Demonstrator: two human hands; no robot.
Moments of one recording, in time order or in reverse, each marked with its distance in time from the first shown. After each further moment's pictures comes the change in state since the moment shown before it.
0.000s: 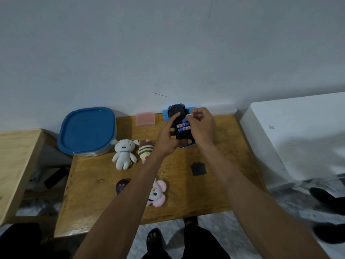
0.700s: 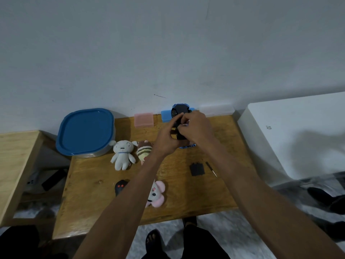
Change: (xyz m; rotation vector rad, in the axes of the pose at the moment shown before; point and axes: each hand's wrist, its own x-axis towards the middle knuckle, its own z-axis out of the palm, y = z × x) left_hand -0.001 0.013 0.000 0.124 -0.041 0.104; right_hand 0.002 -0.013 -0.009 -0.673 -0.329 -0.324
